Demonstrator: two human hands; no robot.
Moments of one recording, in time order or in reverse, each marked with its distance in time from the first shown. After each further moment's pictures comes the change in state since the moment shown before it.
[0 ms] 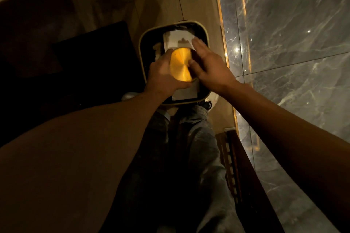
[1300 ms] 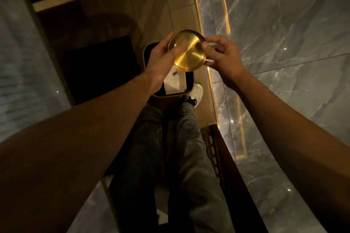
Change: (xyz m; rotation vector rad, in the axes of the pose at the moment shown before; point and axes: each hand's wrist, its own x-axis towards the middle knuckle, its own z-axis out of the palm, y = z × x) left_hand -0.083 0.142 -0.098 -0.815 -0.106 -0.228; right_hand -0.091 -0.115 -0.116 0.750 0.279 0.291
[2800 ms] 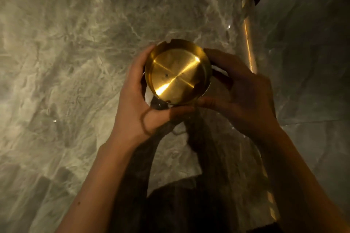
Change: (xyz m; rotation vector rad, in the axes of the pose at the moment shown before) left_hand -0.302 0.050 -0.418 0.181 0.213 0.938; right_hand -0.255 -0.148 0.407 -0.467 -0.229 -0.778
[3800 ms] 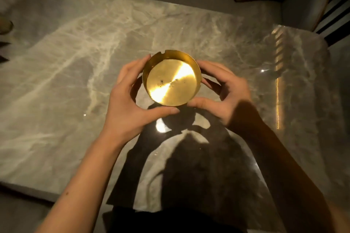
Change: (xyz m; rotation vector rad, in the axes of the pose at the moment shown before) left_hand -0.126 0.011 -0.295 0.093 0.249 0.007; right_hand 0.015 -0.159 0.258 0.033 -0.239 -0.119
